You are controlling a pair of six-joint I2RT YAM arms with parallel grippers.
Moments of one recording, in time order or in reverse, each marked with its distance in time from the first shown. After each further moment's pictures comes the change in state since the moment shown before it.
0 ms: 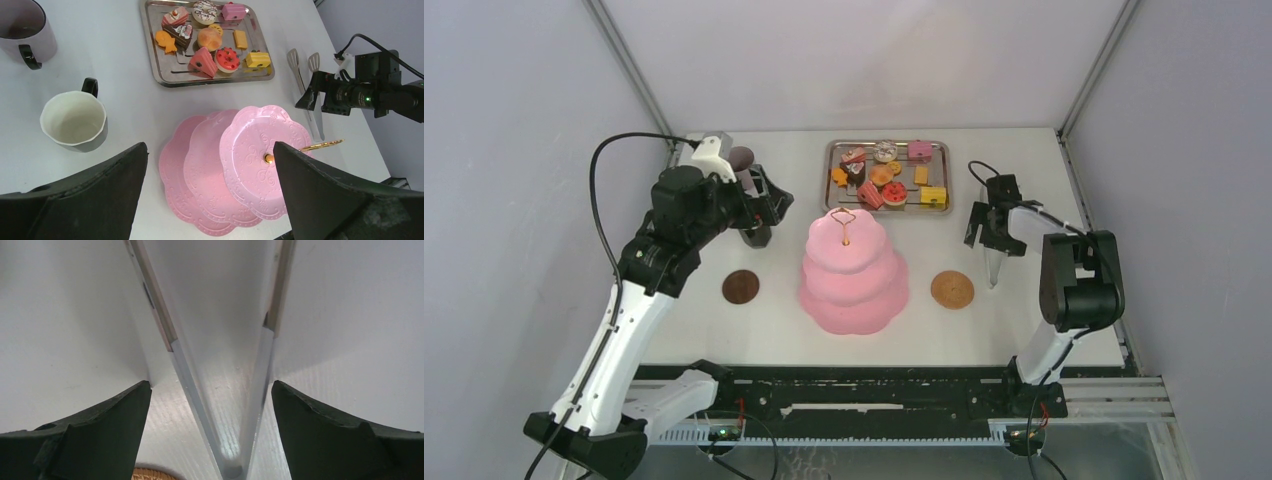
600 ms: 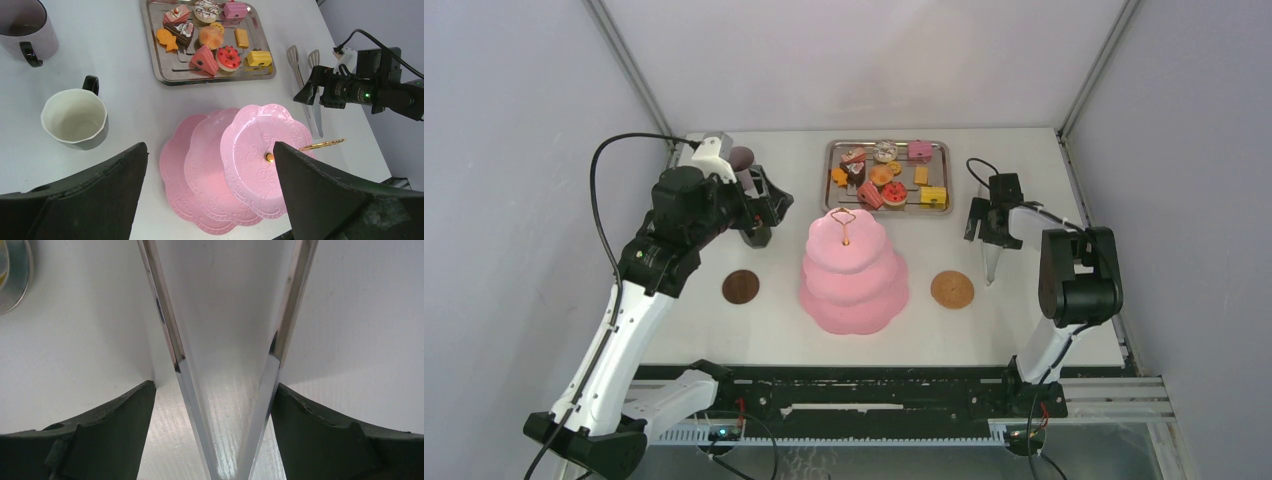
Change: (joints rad) left arm -0.004 0.000 0.000 -0.008 -0.006 -0.002; right arm -0.023 0.034 -0.002 0.113 -0.071 -0.048
